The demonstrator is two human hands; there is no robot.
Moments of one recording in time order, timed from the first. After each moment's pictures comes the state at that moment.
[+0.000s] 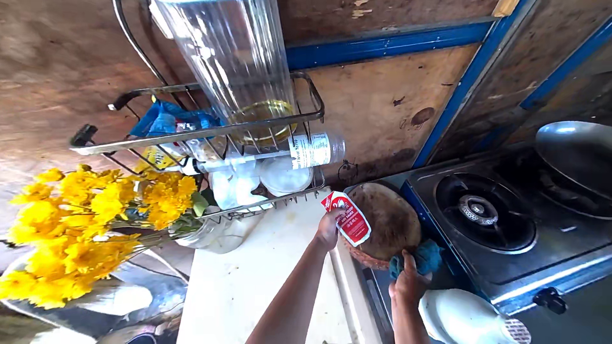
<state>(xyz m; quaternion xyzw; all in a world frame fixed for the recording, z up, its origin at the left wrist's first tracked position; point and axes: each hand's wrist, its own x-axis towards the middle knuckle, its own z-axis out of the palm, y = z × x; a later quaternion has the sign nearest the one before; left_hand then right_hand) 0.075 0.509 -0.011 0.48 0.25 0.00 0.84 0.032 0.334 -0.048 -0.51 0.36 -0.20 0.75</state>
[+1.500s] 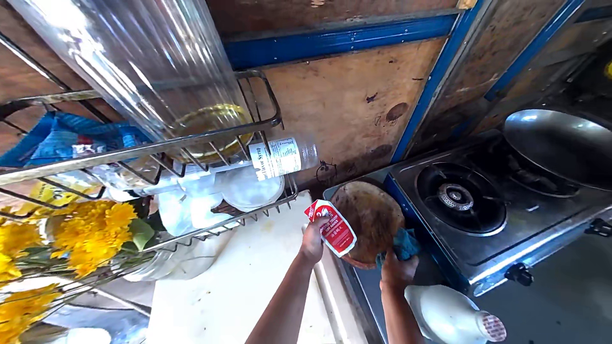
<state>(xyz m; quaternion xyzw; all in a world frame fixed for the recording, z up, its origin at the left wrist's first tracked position) 0.084 0.493 -0.024 0.47 0.29 0.01 0.83 0.056 0.316 -0.054 -0.73 0.41 -0.12 0.53</state>
